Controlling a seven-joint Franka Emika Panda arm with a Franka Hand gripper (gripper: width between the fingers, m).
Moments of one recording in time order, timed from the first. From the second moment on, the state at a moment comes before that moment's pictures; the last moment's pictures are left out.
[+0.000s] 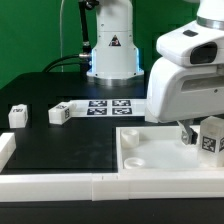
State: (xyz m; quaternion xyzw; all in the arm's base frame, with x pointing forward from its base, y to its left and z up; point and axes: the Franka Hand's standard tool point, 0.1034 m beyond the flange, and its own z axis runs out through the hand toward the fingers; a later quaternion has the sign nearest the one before) arm 0.629 0.120 0.068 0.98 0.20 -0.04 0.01
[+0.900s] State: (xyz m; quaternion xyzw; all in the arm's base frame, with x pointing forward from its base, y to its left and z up) arm 0.630 0.118 0.067 0.99 0.16 -0.04 0.01
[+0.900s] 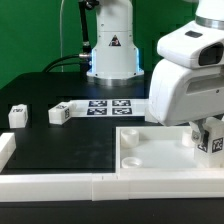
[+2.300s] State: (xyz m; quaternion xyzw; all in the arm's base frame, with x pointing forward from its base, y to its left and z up) arm 0.631 0.126 0.069 0.91 -0.42 -0.02 0.03
